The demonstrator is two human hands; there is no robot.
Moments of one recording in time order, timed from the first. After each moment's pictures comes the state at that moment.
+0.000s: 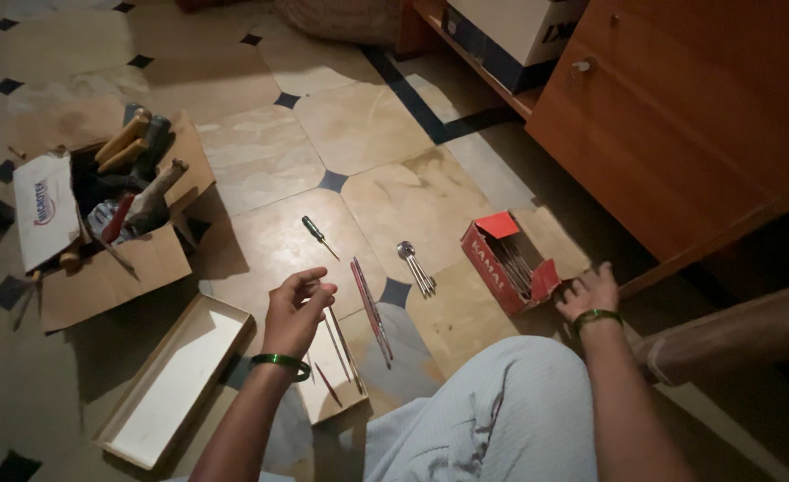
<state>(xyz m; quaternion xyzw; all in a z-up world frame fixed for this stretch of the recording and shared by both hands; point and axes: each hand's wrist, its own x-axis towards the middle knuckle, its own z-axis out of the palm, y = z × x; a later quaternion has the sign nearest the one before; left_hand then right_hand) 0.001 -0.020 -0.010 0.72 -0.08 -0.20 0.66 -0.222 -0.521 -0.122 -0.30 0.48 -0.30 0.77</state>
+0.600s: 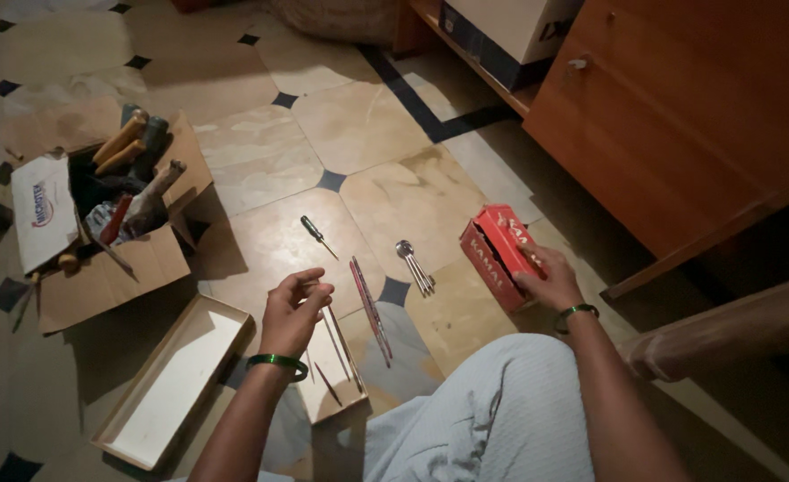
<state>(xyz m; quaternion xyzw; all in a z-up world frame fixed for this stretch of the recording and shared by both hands) 0.003 -0.020 -0.011 0.72 -0.09 -0.21 0.66 -0.188 -0.467 -0.080 -0.89 0.24 -0.18 0.35</state>
